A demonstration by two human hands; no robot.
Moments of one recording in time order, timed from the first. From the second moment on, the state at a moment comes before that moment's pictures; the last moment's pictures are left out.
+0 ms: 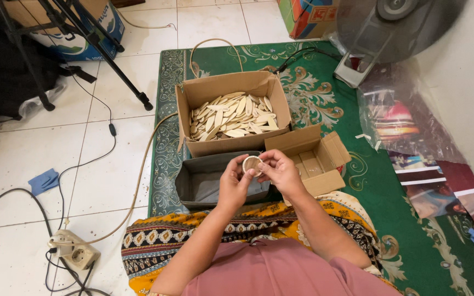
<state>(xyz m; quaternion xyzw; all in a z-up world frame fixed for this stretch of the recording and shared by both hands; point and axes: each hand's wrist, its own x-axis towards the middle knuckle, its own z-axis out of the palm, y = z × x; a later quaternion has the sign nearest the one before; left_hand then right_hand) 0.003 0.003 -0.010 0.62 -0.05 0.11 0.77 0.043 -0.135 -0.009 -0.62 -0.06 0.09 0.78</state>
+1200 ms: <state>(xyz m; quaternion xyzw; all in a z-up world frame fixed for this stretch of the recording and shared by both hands) 0.013 0.061 -0.114 0.72 0.11 0.00 0.68 0.199 -0.160 -0.082 -0.85 -0.18 -0.37 0.33</state>
